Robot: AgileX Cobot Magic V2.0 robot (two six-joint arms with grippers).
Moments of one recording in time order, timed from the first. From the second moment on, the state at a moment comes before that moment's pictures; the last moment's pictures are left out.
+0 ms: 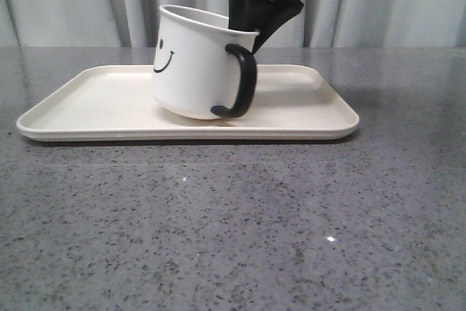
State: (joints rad) left arm -0.21 1.10 -1.66 0.36 1.28 -0.02; right arm 0.53 1.87 -1.69 0.25 0.96 -0.14
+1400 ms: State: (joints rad) left arm -0.21 1.10 -1.66 0.36 1.28 -0.02; right arm 0.53 1.97 -2.21 0.37 1.26 -1.11
